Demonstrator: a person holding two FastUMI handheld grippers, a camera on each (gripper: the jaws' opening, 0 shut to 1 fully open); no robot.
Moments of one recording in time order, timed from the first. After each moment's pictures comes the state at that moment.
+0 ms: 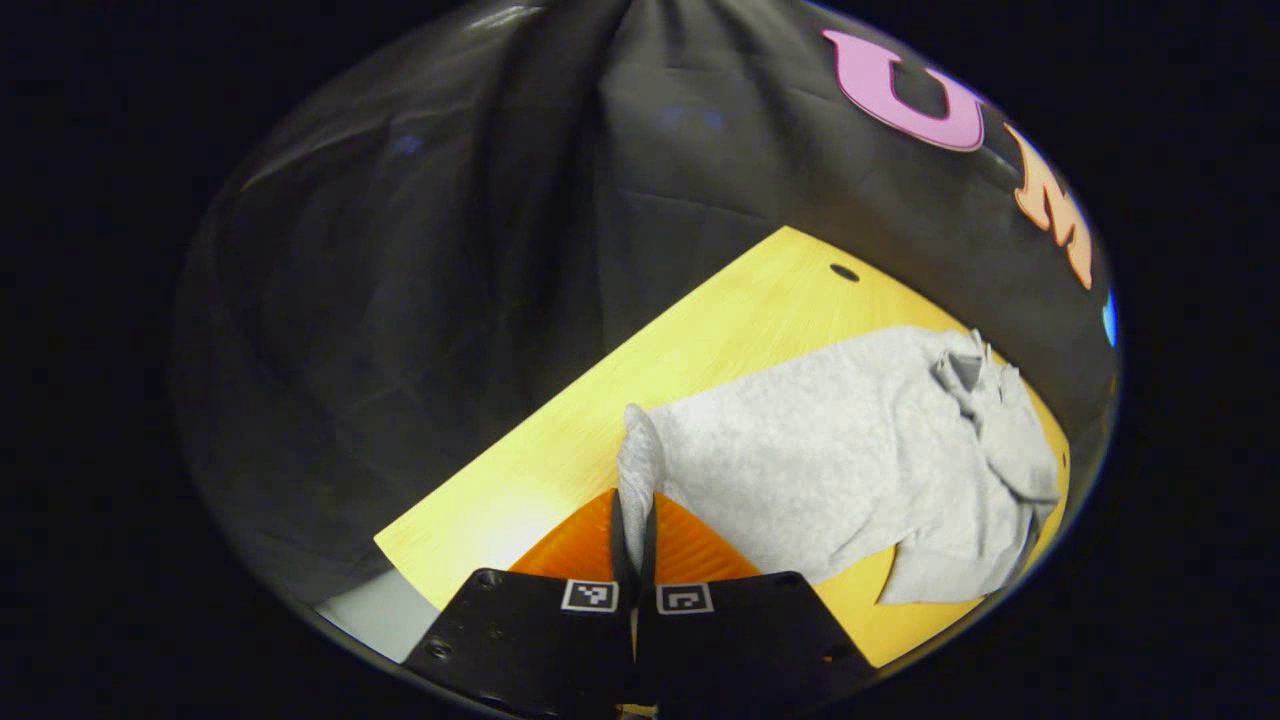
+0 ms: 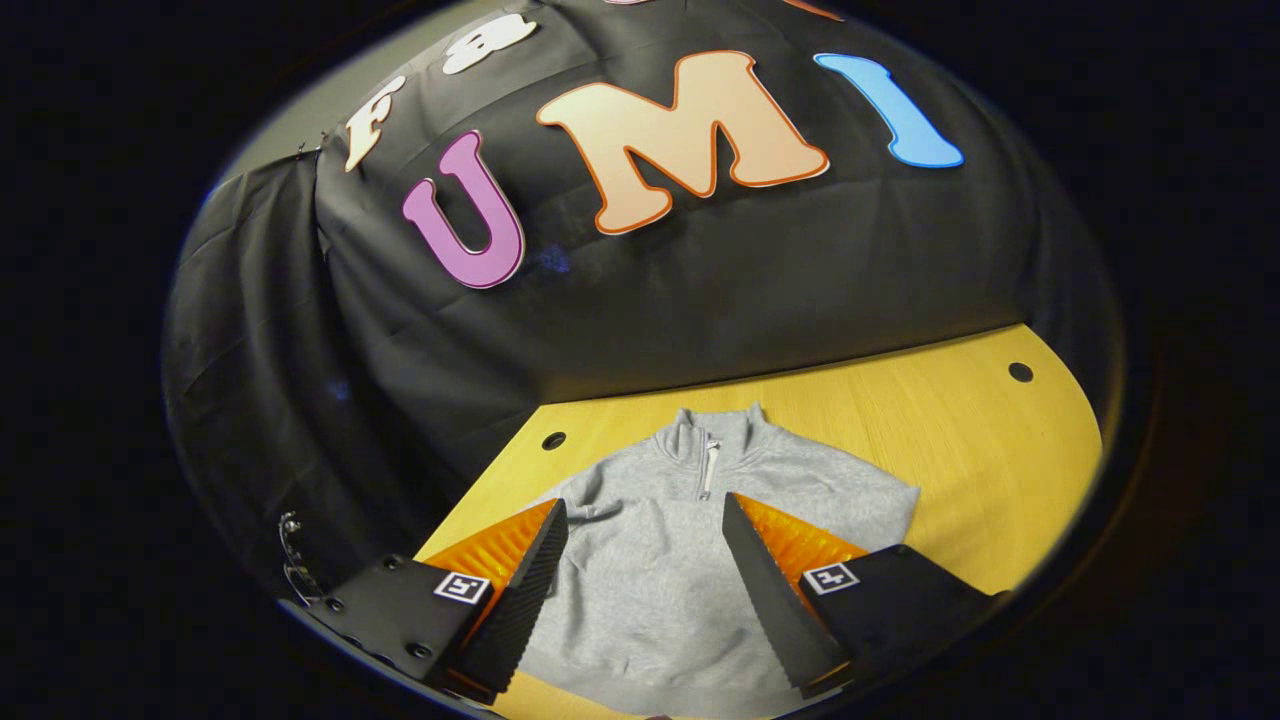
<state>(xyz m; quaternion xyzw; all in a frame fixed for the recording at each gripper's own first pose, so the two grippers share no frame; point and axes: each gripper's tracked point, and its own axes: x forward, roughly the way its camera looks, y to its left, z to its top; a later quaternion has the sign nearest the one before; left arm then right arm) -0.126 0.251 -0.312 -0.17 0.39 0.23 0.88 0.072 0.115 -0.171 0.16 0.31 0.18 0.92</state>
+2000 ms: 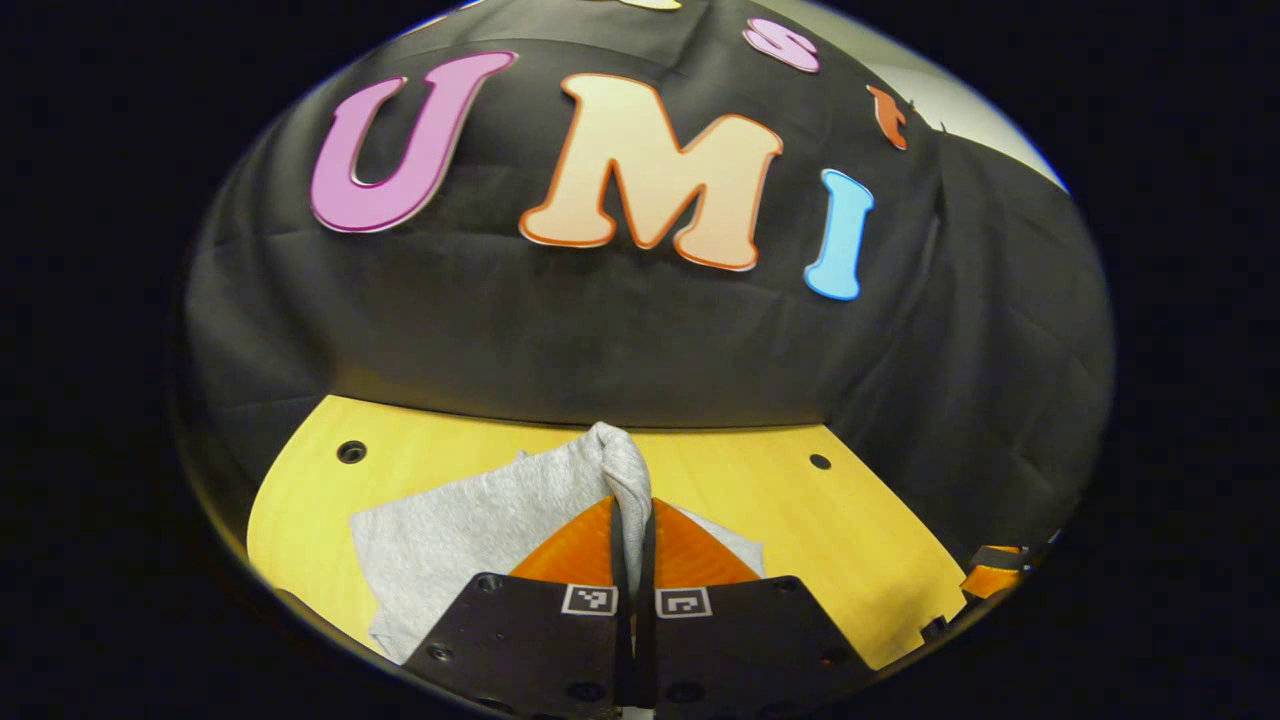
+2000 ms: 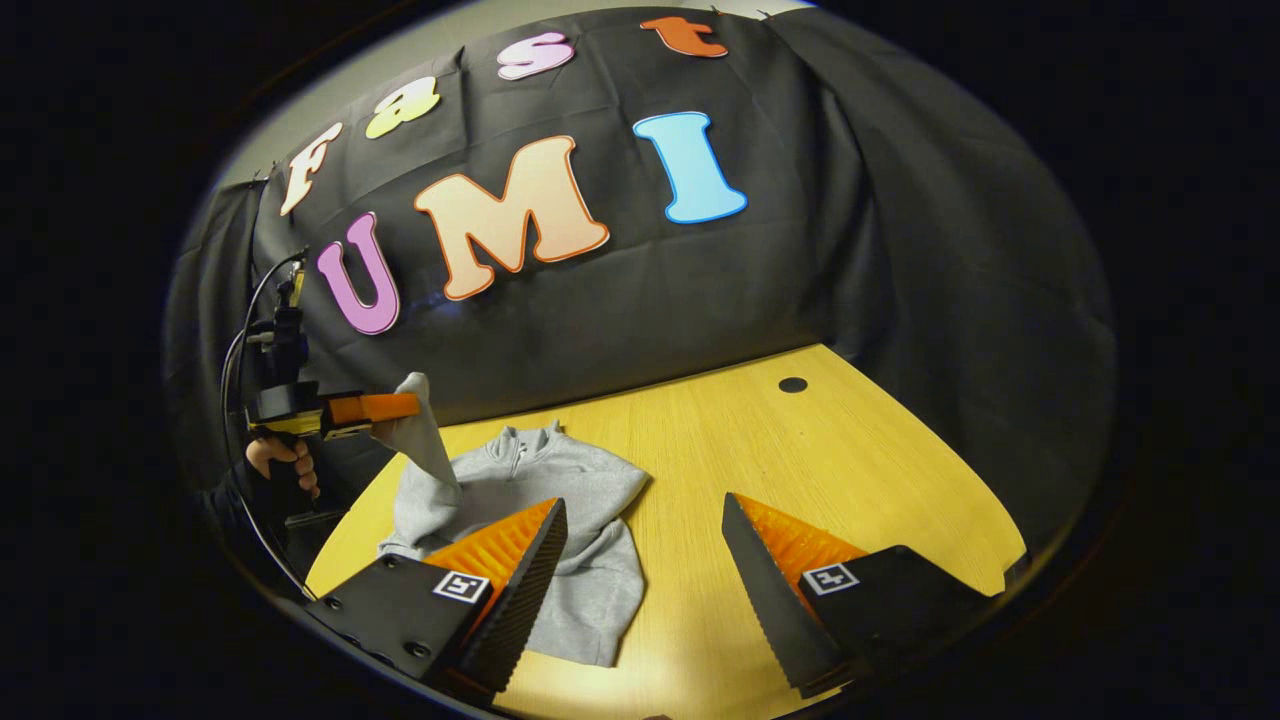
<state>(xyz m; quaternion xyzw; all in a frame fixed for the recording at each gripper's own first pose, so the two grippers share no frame) 0.119 -0.206 -0.118 -0.09 0.25 -0.21 0.94 -0.034 -0.145 -0.170 0.14 0.27 0.01 0.95</state>
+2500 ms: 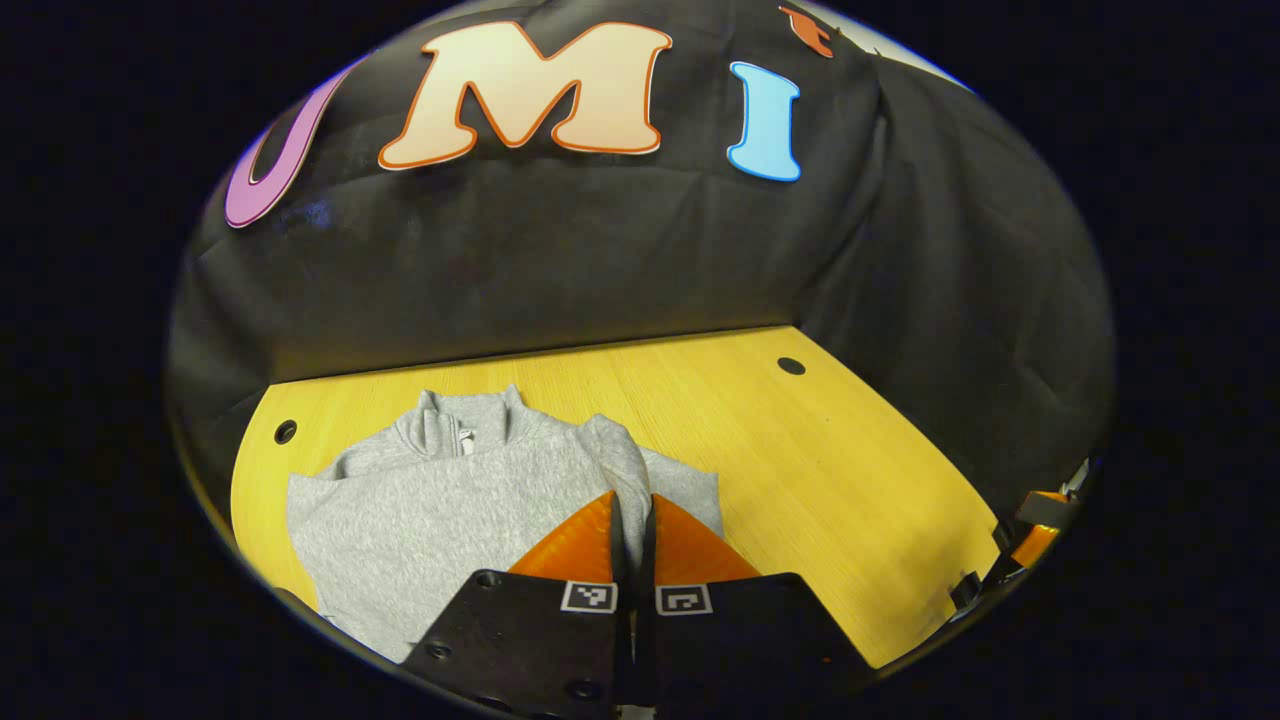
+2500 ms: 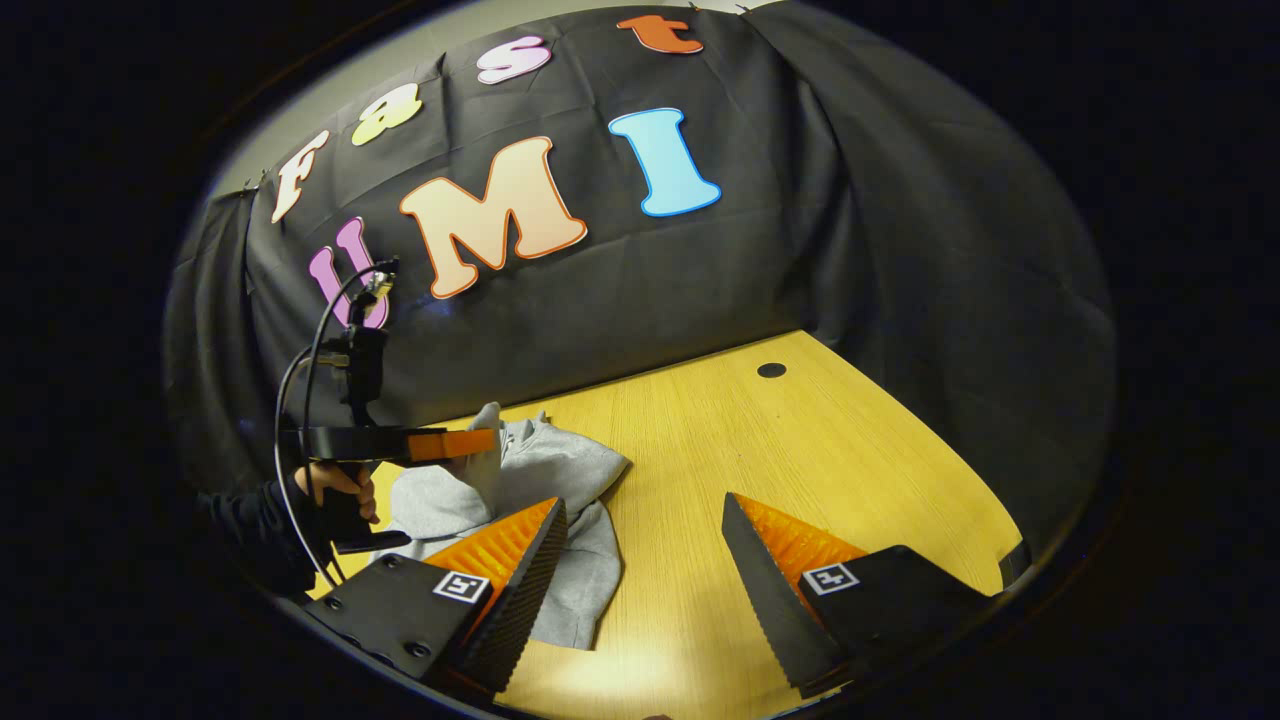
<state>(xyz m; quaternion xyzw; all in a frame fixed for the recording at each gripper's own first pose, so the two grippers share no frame) 0.088 -0.287 -0.201 -0.01 0.33 -0.24 0.91 -0.056 -0.162 -0.181 0.15 0.28 0.01 0.95</state>
